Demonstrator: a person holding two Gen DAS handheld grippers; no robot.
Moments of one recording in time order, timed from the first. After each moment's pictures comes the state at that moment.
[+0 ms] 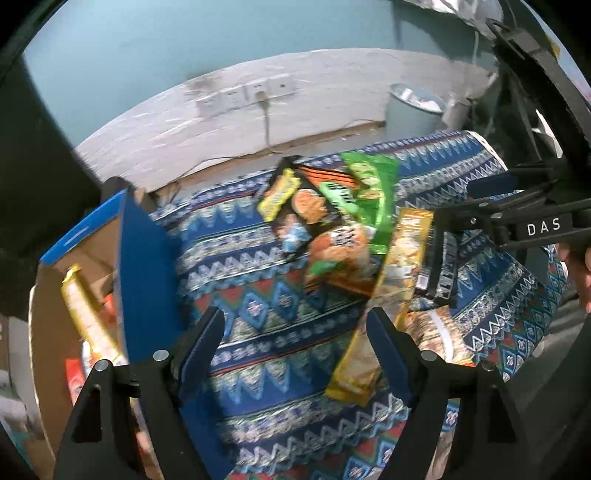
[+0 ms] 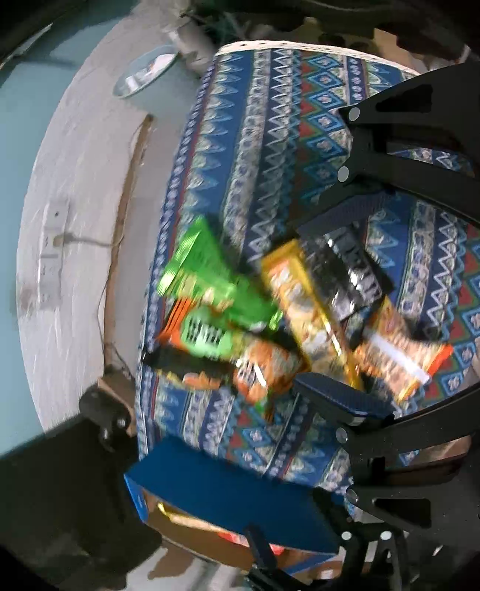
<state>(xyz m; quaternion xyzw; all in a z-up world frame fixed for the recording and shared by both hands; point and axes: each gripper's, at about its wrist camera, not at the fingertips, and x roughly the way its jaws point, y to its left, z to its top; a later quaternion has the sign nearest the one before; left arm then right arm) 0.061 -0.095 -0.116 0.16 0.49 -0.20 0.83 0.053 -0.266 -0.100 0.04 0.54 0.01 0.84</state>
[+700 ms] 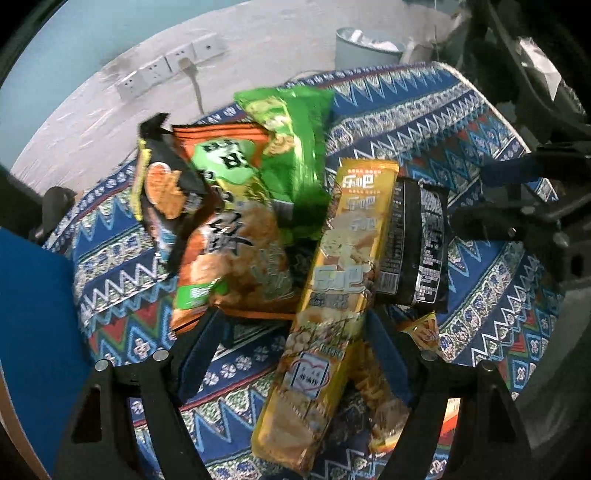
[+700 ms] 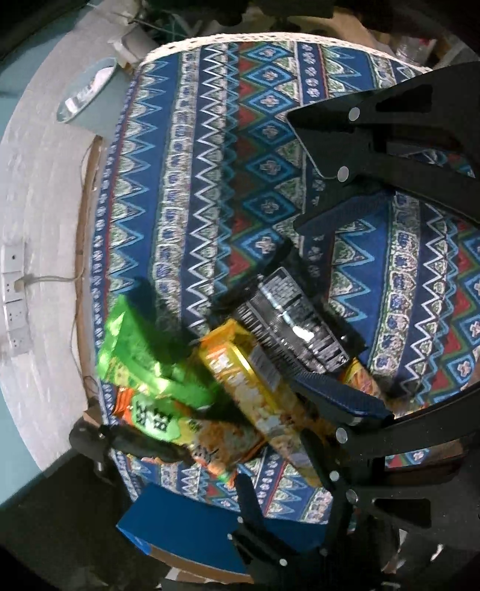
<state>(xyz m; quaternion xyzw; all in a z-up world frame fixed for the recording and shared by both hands) 0.081 -0.181 -0.199 0.21 0.55 -0.27 0.76 0.028 -0.320 -0.146 0.09 0.57 -0.02 0.81</state>
